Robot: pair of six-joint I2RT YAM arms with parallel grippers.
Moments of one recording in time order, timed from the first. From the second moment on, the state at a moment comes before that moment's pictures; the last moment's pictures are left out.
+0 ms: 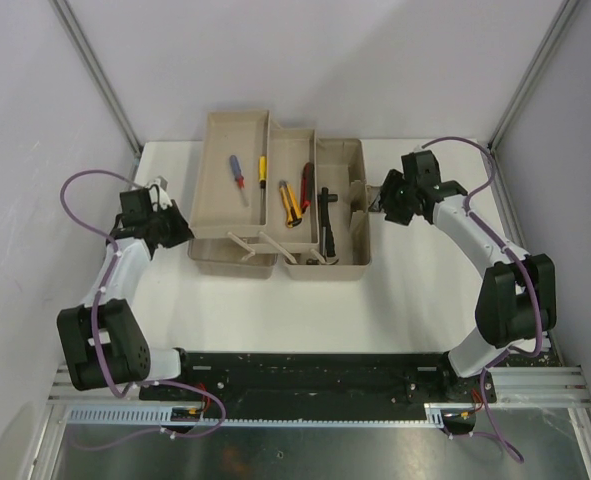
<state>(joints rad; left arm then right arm) 0.19 1.35 0.90 -0.36 0.35 -0.27 0.27 1.60 1.30 -0.54 -0.07 0.68</state>
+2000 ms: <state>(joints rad) -0.65 1.32 1.45 -0.58 -0.52 -0.06 0.15 1.81 1.07 -0.32 -0.19 0.90</state>
